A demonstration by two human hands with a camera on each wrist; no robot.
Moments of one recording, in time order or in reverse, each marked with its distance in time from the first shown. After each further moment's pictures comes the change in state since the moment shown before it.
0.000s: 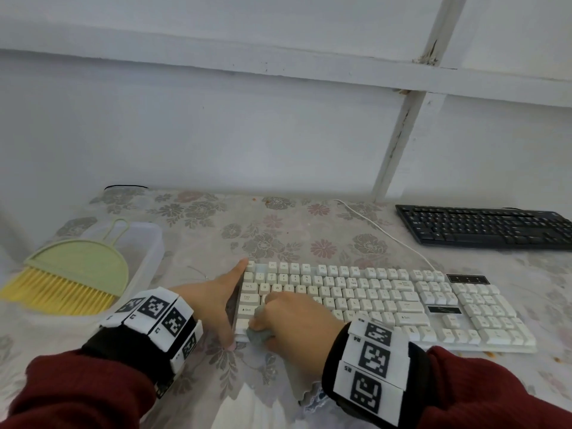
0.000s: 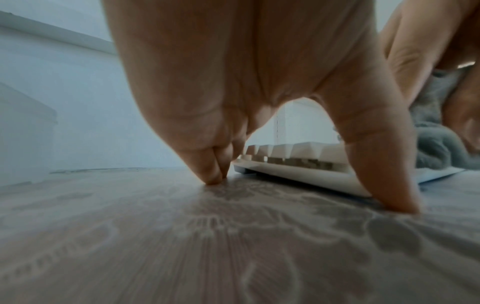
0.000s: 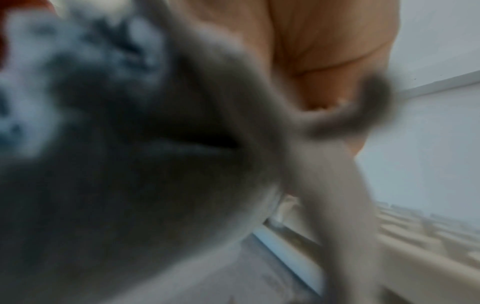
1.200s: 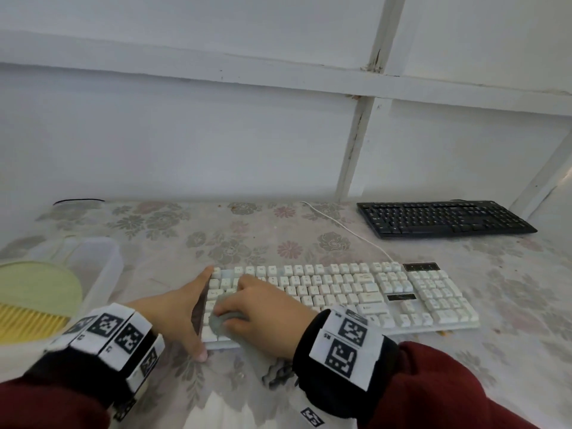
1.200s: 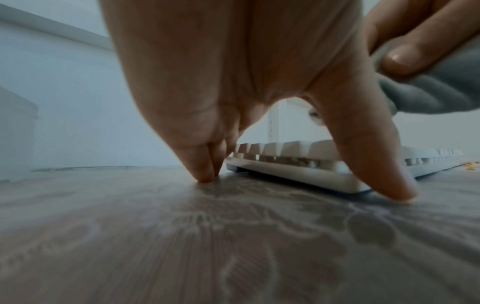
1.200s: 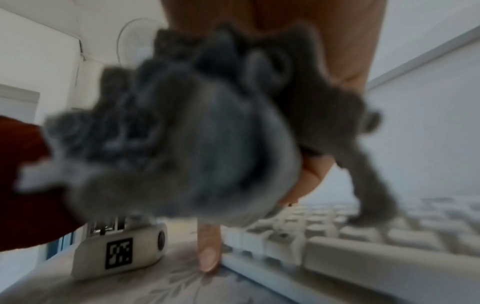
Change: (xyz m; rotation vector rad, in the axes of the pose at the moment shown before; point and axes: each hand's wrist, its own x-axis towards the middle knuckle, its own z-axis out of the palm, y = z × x) left_hand -0.001 0.002 -0.002 0.022 -0.027 0.117; right_hand -0.014 0.007 -0.015 0.381 0.121 0.048
